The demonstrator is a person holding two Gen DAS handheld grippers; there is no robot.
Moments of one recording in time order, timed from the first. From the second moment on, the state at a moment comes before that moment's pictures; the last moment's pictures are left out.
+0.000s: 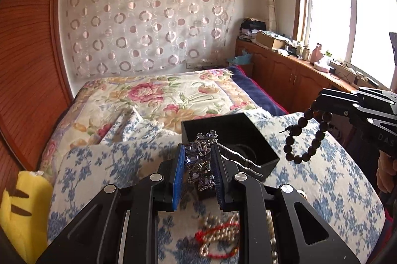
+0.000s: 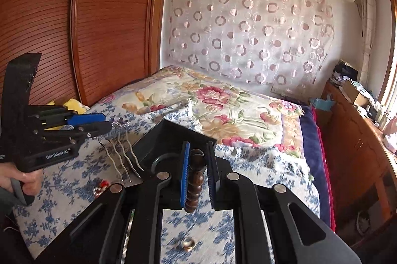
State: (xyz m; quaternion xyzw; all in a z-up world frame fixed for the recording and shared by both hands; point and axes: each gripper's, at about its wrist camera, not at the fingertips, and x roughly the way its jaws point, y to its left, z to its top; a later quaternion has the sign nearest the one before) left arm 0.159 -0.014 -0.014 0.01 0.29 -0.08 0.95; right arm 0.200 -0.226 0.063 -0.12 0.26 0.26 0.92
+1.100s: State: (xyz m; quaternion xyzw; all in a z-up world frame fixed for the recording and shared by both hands) left arm 0.207 -0.027 -0.039 0.03 0.33 -0.09 0.94; right arm 0.278 -0.187 0.024 -0.13 0.30 0.28 0.90
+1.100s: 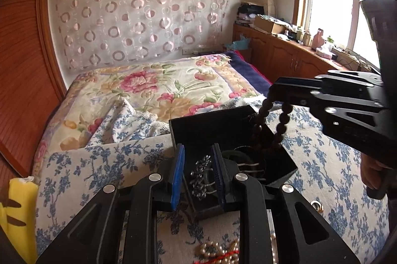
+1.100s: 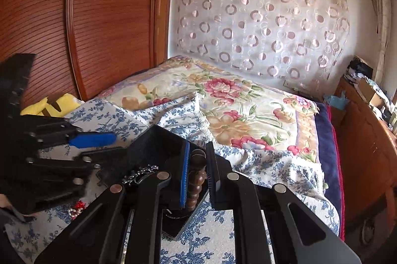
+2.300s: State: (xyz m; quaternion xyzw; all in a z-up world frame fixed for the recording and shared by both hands) left arm 0.092 0.015 -0.078 0.00 0.37 -0.07 0.93; right arm 0.152 -0.224 -0.025 -0.07 0.34 0.29 0.89
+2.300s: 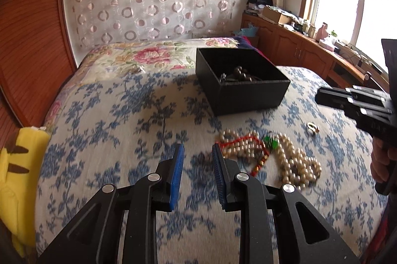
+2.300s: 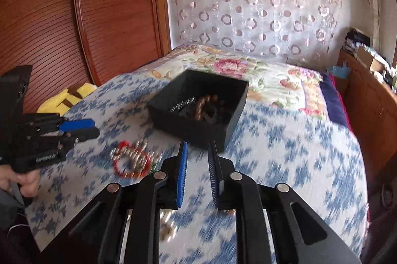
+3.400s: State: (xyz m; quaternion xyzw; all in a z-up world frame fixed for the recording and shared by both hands) left arm 0.112 -0.007 -0.104 -0.02 0.42 -0.11 0.90; right arm 0.117 -0.211 -0.078 -0.11 0.41 0.30 0.85
